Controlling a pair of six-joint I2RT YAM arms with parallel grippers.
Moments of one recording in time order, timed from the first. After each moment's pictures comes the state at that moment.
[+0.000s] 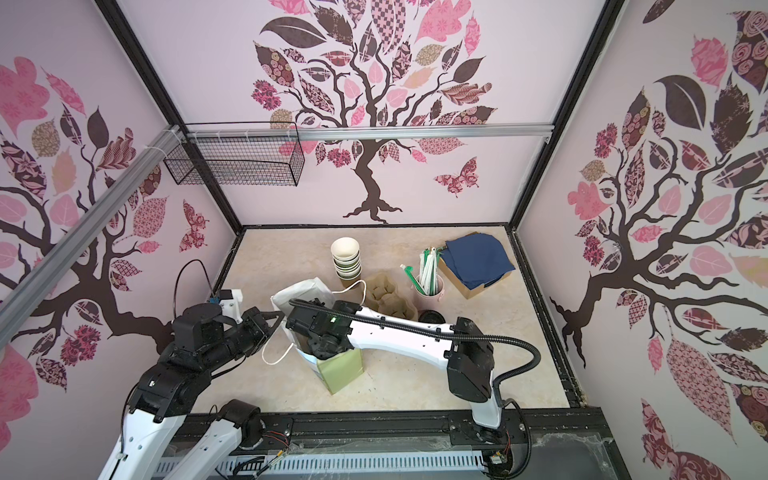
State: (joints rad) left arm -0.30 0.58 0.87 -0.82 0.21 -1.00; right arm 1.23 1.92 1.75 -1.04 0.15 0.63
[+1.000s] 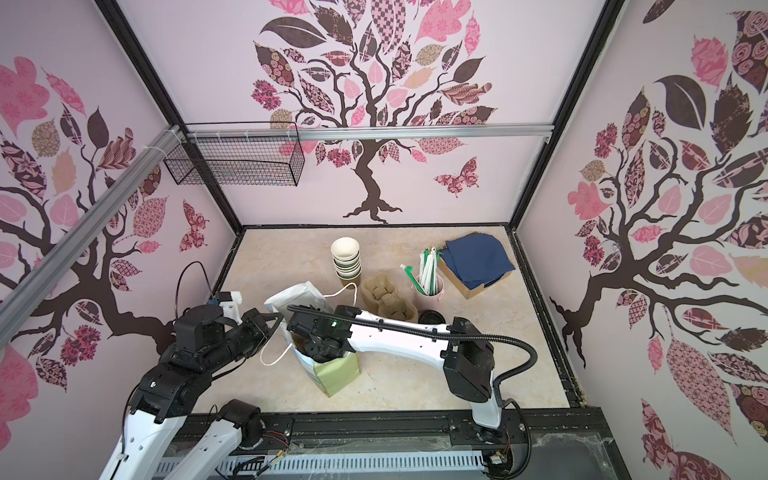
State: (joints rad) left arm -0.30 0.57 0.86 -0.83 0.18 -1.00; right arm 1.23 1.92 1.65 -0.91 0.04 0.56
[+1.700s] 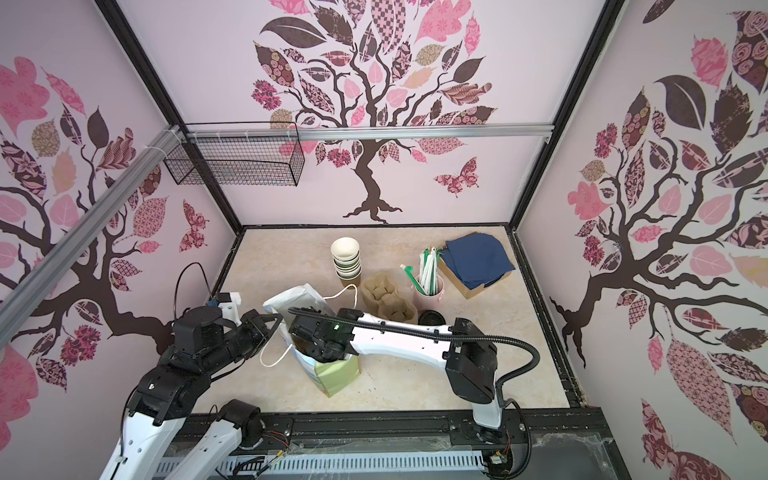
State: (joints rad) left arm -0.30 0.56 0.86 -0.83 0.18 -1.00; right arm 1.23 1.90 1.62 -0.88 0.05 0.56
